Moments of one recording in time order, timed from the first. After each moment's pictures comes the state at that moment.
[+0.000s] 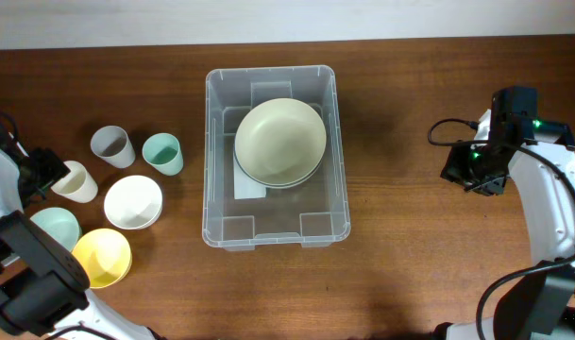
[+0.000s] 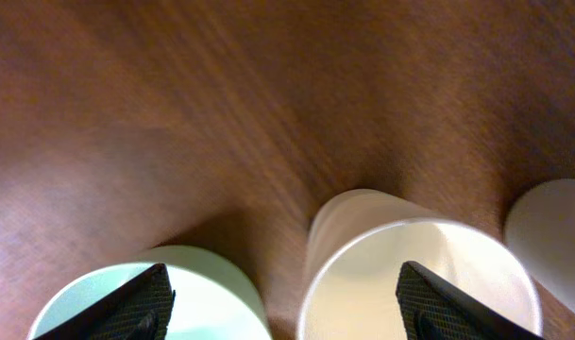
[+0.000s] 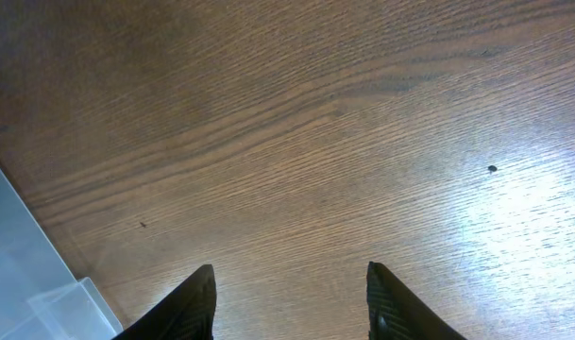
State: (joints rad) left arm 0.61 1.98 1.57 -0.88 -0.06 -0.15; right arm -0.22 1.62 1.33 -1.10 -0.12 0.20
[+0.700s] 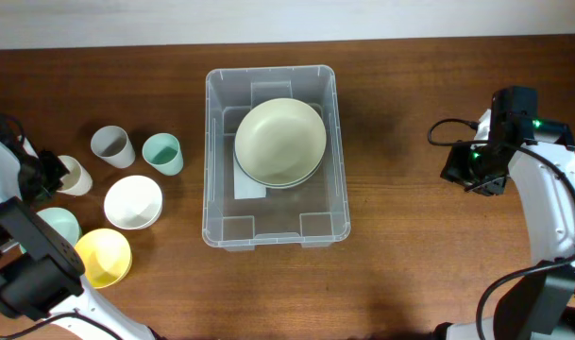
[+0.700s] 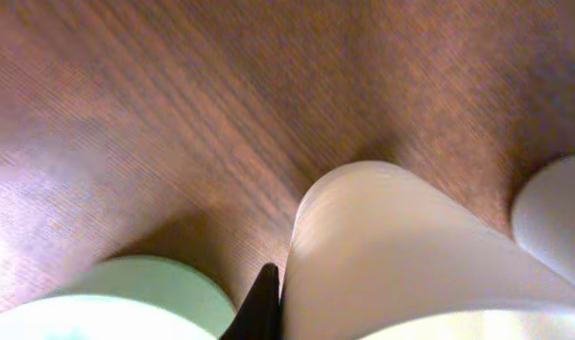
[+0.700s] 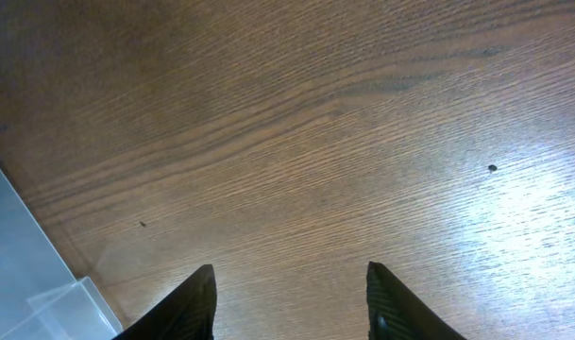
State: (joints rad) left arm 0.61 2.08 1.66 -0.96 0.00 -0.12; right arm -0.22 1.62 1.33 -1.10 -0.12 0.20
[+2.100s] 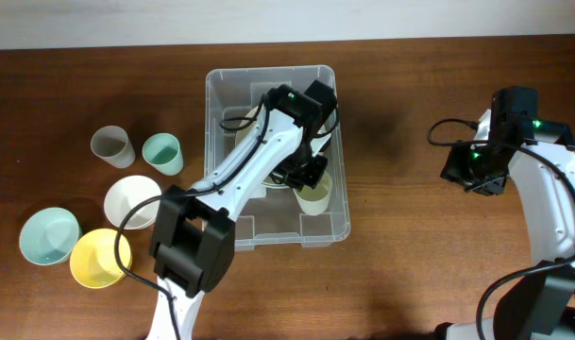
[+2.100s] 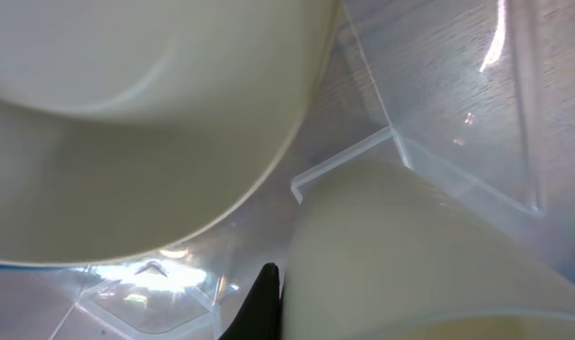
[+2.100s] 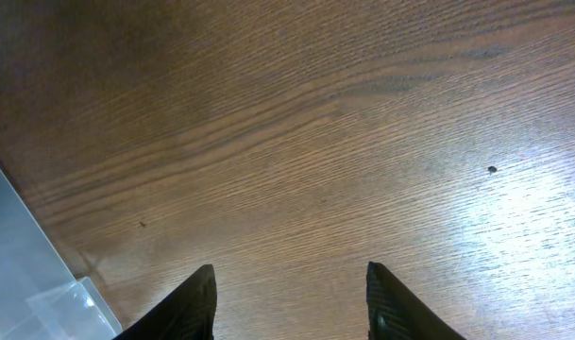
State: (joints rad) left arm -0.62 2.19 1.98 -1.40 0.13 -0.12; right arm -0.22 1.62 1.33 -1.10 -0.12 0.20
